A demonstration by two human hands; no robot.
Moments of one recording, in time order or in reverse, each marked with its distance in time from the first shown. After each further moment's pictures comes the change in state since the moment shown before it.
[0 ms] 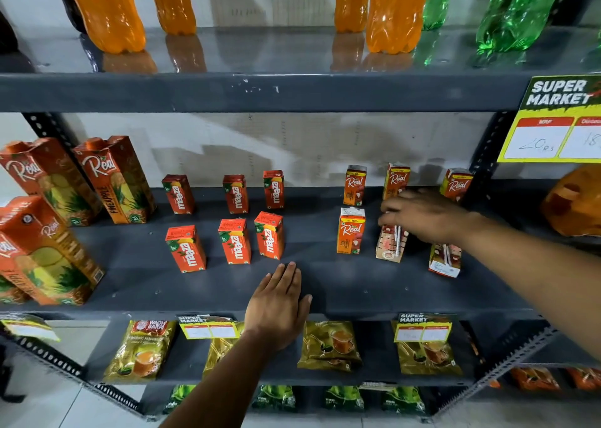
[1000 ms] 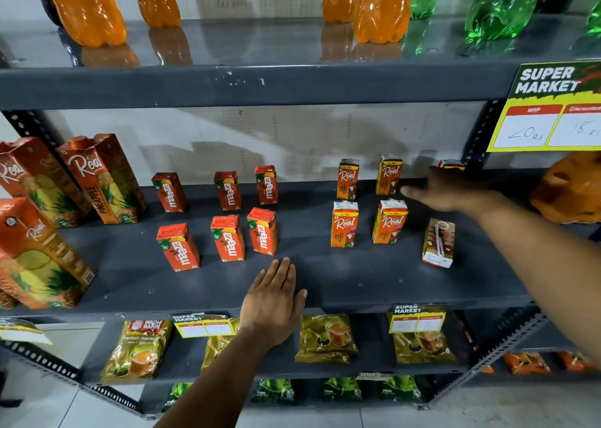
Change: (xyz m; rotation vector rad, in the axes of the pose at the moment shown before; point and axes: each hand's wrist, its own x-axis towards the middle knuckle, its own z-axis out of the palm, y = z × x) left_hand 0.001 -0.001 0.004 -0.009 0.034 -0.002; right_hand -0.010 0.034 0.002 0.628 -0.073 0.749
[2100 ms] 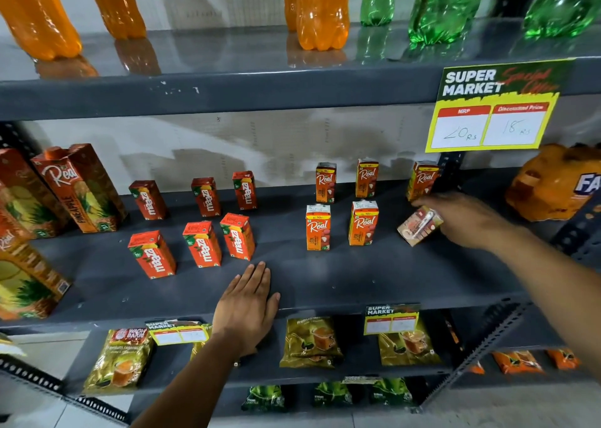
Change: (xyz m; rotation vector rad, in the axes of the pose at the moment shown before) left_hand -0.002 0.005 0.001 0.041 0.039 -0.028; right_hand -0.021 0.100 0.023 -0.145 0.132 -0.358
